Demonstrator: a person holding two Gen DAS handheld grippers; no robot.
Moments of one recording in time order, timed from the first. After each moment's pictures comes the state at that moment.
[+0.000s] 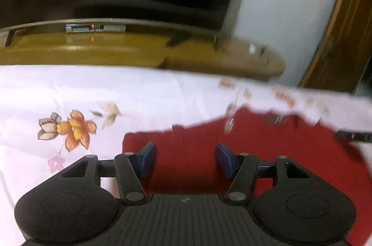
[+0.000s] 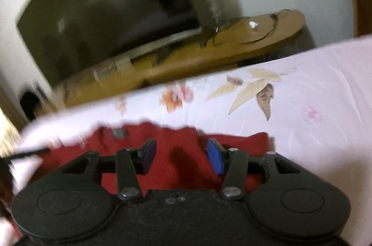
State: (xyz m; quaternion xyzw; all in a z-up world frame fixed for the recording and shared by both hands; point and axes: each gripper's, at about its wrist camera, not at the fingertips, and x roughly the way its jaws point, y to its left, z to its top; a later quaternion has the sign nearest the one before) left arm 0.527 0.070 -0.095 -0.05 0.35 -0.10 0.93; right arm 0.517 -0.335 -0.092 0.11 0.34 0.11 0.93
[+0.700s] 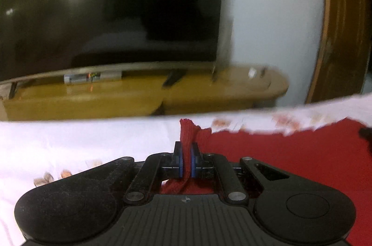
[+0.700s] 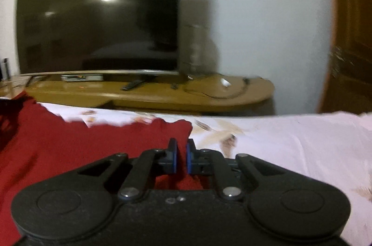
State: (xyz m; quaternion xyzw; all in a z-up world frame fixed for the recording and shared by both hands) left arm 0.546 0.035 -0.076 0.02 0.27 -0.08 0.96; right arm 0.484 -0.320 -0.083 -0.02 0.22 0.01 0.98
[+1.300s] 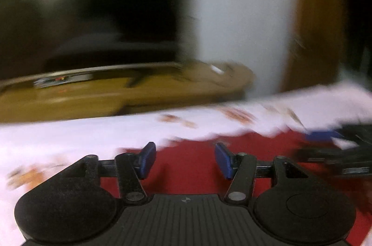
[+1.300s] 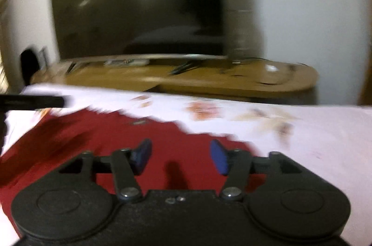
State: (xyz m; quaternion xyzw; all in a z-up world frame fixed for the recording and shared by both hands) left arm 0.501 -0.025 -0.063 0.03 0.26 -0.17 0.95; right arm 0.485 -0.266 -0.079 -0.03 0.27 0.14 0.95
